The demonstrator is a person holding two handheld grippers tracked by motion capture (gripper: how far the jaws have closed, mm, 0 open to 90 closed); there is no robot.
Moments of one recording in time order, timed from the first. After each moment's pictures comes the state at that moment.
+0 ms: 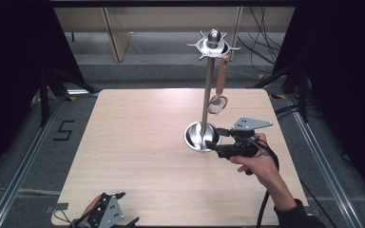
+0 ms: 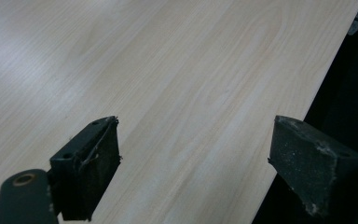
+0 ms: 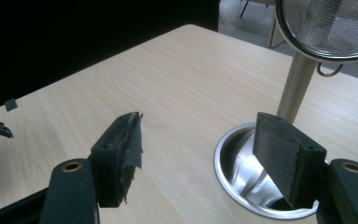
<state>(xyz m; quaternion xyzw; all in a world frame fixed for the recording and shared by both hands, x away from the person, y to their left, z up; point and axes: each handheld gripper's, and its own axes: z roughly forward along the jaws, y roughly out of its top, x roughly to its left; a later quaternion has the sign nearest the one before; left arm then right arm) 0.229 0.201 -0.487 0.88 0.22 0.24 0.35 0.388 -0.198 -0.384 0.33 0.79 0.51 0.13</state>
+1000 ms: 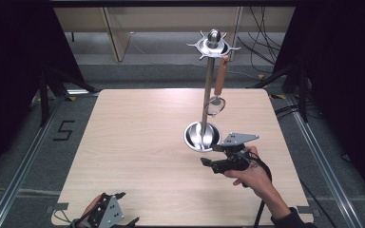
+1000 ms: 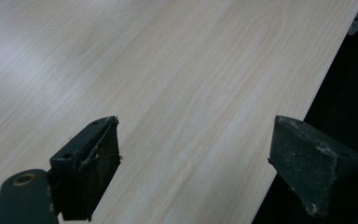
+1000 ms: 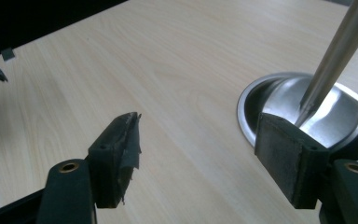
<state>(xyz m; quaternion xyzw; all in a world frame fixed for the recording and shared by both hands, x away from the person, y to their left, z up) 0.229 0.201 -0.488 0.88 0.22 0.24 0.35 0.375 -0.185 -0.431 0.32 0.82 0.46 0.09</state>
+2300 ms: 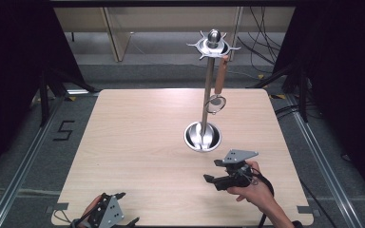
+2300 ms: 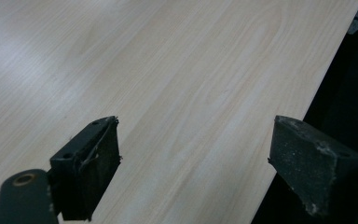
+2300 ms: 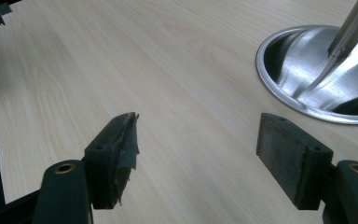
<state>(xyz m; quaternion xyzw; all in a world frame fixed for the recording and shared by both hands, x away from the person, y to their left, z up) 0.229 0.201 -0.488 0.88 0.22 0.24 0.35 0.350 -0.195 -0.461 0.30 0.85 0.43 0.09</state>
